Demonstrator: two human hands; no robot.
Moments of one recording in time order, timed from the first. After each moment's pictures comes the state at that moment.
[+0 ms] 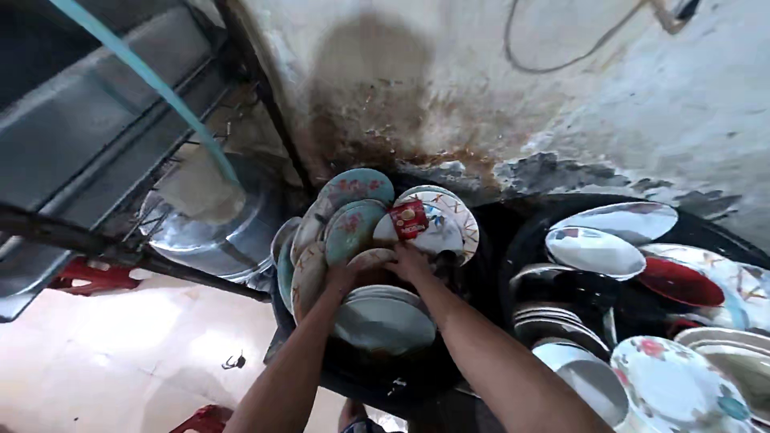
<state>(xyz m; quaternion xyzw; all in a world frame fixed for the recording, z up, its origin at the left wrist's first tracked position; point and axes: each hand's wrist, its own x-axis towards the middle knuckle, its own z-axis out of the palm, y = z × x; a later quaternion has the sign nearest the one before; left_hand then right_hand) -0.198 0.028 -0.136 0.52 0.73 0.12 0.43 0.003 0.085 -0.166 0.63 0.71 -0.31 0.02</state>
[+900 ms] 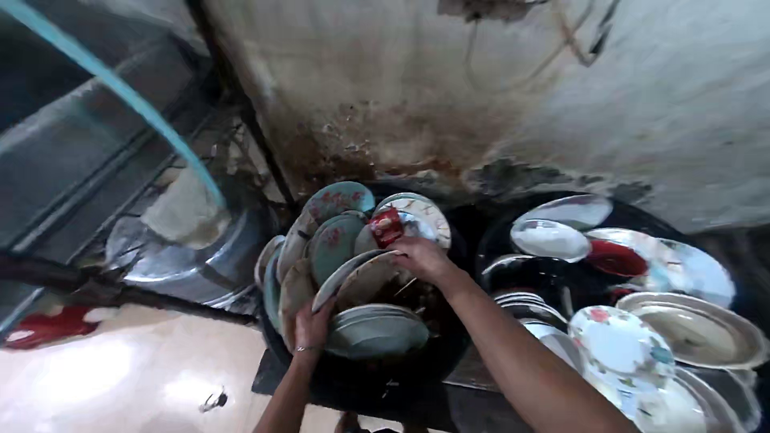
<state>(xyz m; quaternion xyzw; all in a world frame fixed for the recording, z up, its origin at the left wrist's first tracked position) -0.209 -0.056 -0.121 0.40 0.73 0.36 0.41 0.062 0.069 -0.064 0.48 0.84 -0.23 -0.12</state>
